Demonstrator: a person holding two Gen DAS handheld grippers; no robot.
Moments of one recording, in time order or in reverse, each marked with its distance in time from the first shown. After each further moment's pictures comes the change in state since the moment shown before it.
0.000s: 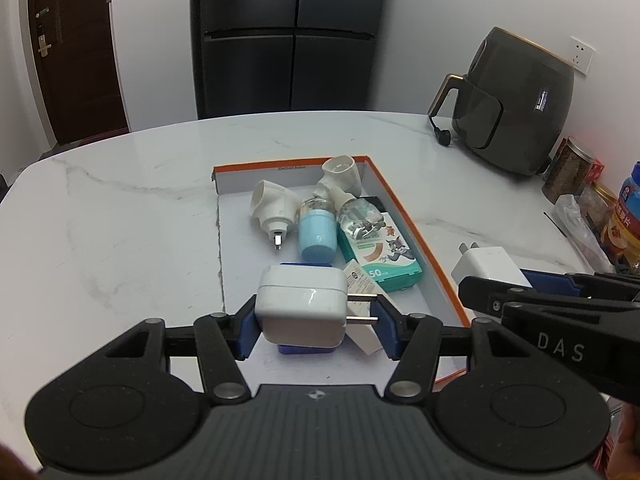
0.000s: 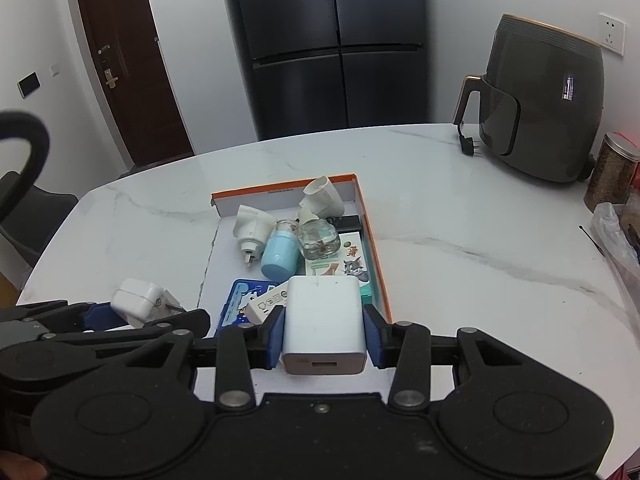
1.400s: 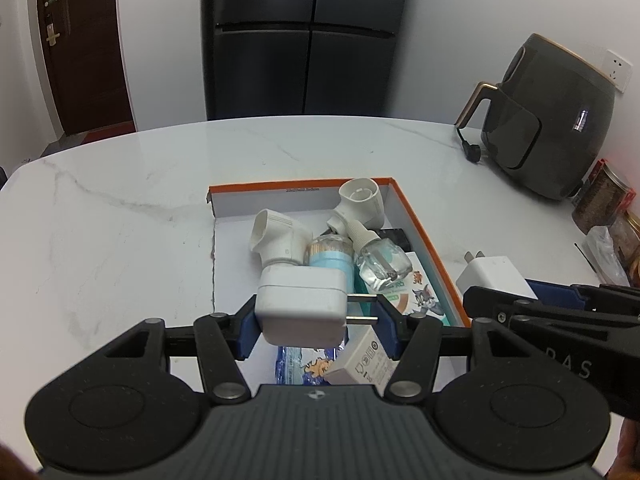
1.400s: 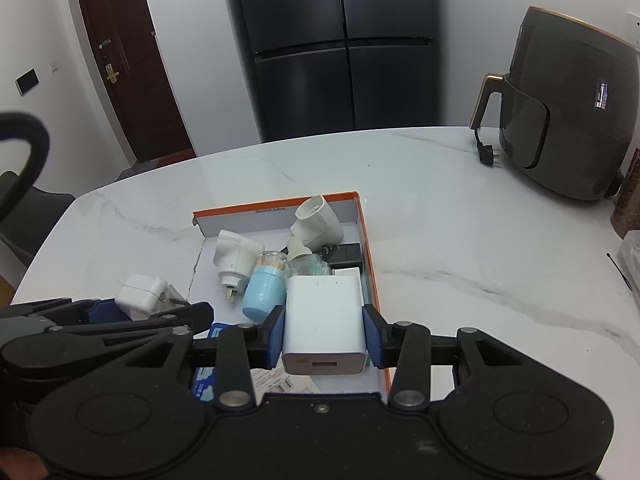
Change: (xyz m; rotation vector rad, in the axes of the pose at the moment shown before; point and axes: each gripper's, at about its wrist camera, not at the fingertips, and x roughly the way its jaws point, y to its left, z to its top) left arm 0.057 0.006 0.043 -0.047 0.015 0.031; right arm 0.064 -0.014 0.043 -0.012 0.024 0.025
